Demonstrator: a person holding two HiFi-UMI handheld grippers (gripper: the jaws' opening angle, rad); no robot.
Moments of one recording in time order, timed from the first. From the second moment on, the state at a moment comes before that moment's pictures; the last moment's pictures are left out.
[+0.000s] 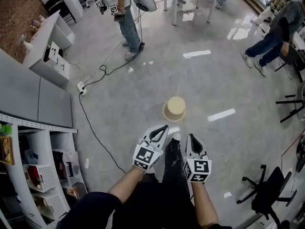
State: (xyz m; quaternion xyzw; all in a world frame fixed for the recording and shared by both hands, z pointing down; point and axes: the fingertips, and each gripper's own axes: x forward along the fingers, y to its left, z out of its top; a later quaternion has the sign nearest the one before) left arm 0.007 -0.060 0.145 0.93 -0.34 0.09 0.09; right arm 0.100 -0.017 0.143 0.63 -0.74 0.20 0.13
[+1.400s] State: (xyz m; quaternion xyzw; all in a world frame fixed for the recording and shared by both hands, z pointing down) left arm 0.089 -0.264 0.415 0.94 -0.31 0.14 0.07; right arm 0.203 -0.237 0.402 0.59 -0.76 0.20 0.17
